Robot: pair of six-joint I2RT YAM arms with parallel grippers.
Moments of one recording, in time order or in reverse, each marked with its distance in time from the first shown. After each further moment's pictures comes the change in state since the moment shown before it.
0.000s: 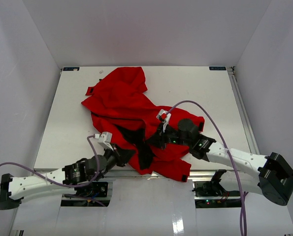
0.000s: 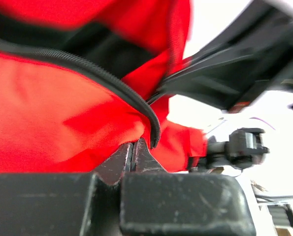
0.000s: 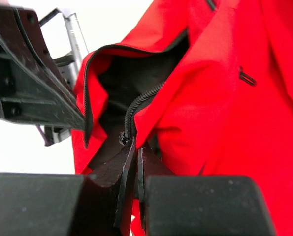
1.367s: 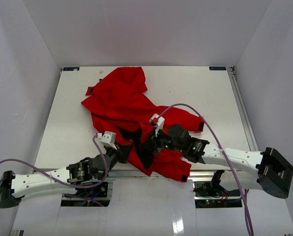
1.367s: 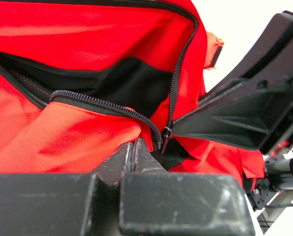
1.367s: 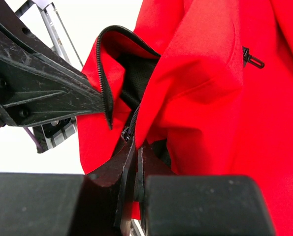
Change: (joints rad) left arm 0.000 0.070 -0.014 0.118 -0.134 0.296; right arm 0.166 0.056 0.052 -0.075 0.243 0.053
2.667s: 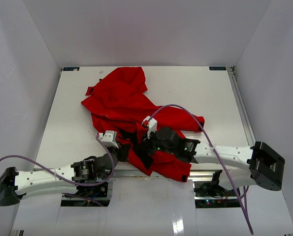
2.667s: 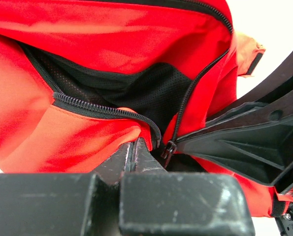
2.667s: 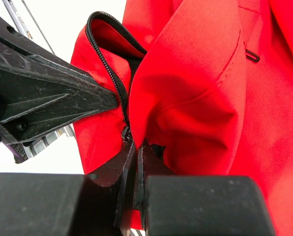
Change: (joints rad) left arm 0.000 0.117 0.042 -0.064 -0.125 -0.078; right arm 0.096 0.115 0.087 -0.062 0.174 -0.008
